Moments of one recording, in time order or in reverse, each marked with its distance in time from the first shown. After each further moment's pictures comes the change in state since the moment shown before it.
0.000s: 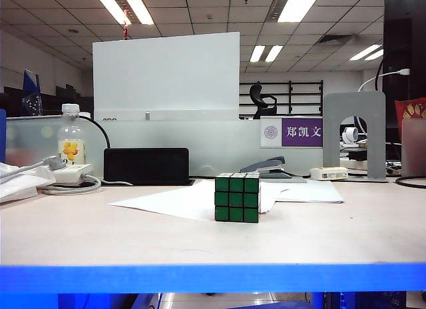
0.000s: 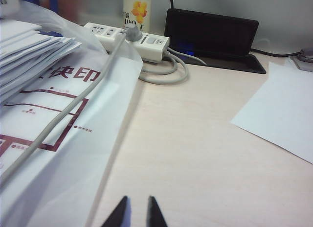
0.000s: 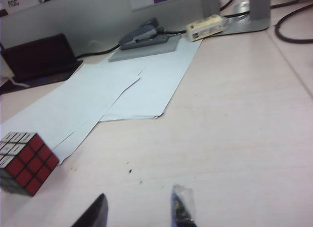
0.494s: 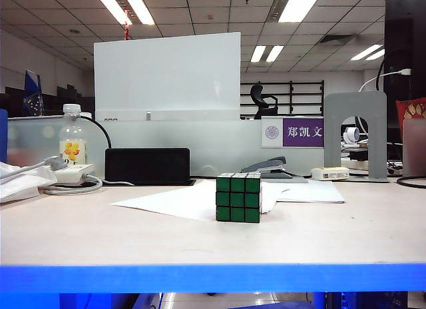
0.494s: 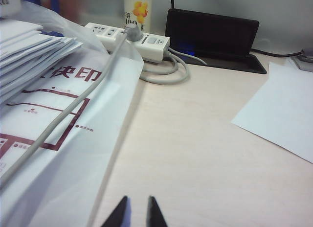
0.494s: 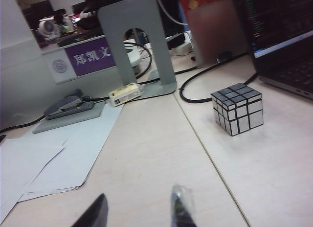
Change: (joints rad) left arm 0.000 0.000 0.000 0.000 0.000 0.000; right arm -0.304 -0.122 0.000 0.023 0.009 0.002
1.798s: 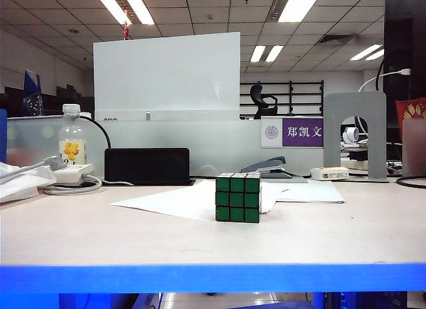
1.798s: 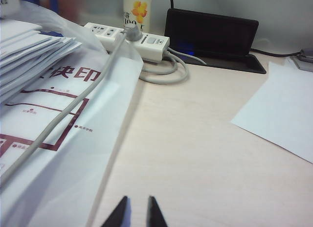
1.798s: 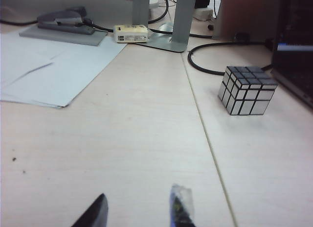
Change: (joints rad) left arm 0.000 0.000 0.000 0.000 0.000 0.000; right arm 0.067 0.000 0.000 -0.159 -0.008 -0.364
